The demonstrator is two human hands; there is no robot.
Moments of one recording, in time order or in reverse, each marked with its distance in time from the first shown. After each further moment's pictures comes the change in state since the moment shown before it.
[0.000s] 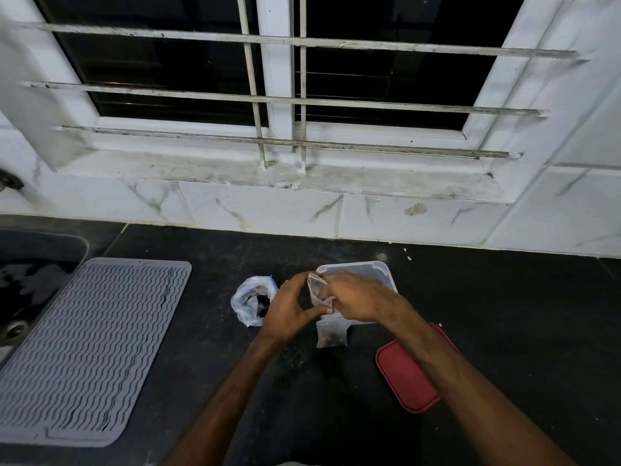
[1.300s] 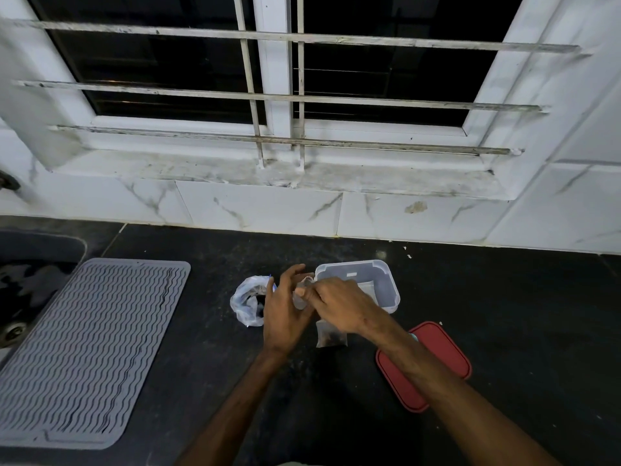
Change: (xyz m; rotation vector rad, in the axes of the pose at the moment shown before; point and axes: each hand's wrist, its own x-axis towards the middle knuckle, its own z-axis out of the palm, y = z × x) left_hand -0.013 0.014 0.007 0.197 0.293 0.024; right_hand -0.003 -0.035 0.007 0.273 0.129 0.152
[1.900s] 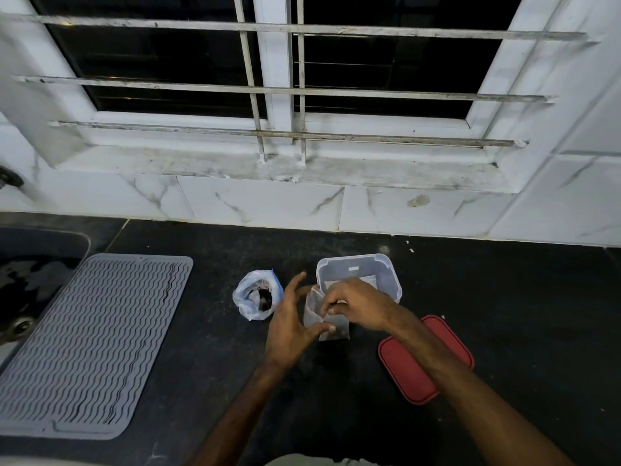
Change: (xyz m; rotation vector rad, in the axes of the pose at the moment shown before) left_hand -0.031 -0.007 -0.002 -0.151 -0.228 -0.161; right_hand -0.005 0.045 0.007 0.118 -0.073 -0.204
